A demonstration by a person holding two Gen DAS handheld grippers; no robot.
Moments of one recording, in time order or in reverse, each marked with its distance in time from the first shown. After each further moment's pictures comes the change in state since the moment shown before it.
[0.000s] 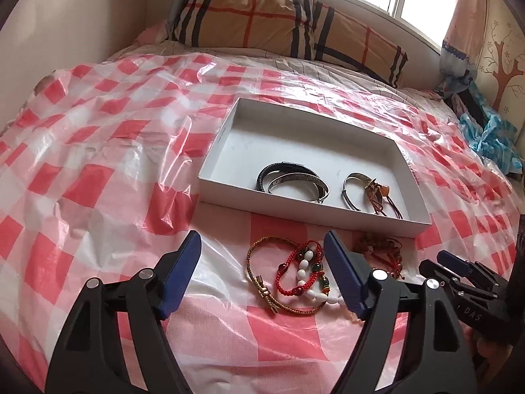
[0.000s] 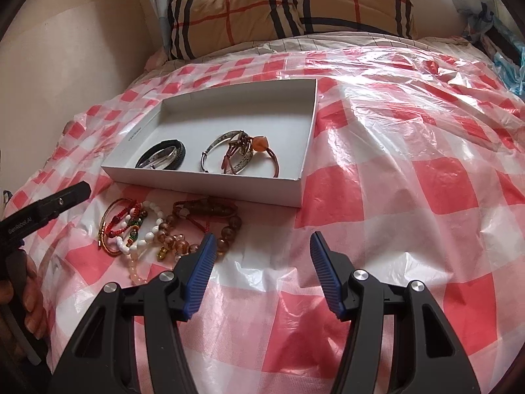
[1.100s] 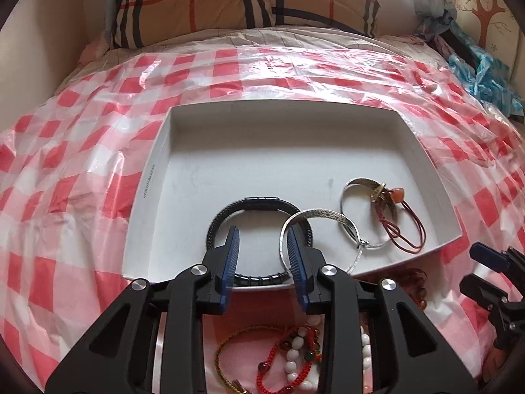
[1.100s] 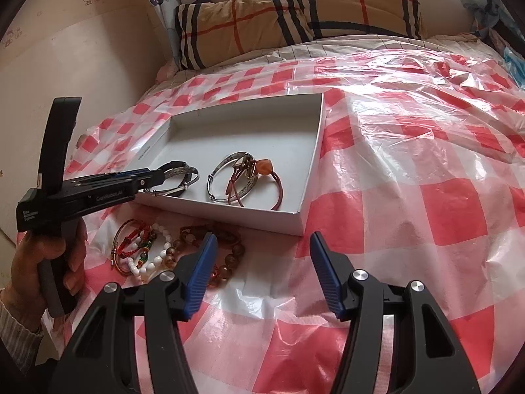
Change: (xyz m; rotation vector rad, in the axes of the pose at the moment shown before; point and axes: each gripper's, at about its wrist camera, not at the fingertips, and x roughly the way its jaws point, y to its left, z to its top) left arm 0.088 -0.045 0.060 0.238 0.128 0.000; right arm -0.001 -0.017 0.020 0.031 -0.027 0.111
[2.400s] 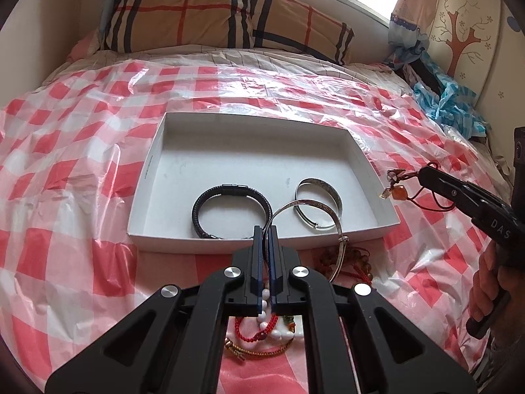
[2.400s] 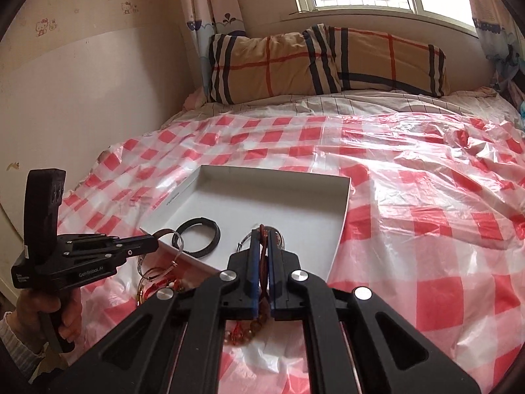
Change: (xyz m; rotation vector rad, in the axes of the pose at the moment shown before) left arm -0.051 0.014 -0.027 -0.055 -0.084 -0.204; right arm -0.019 0.027 0.061 -0.144 -0.159 0.048
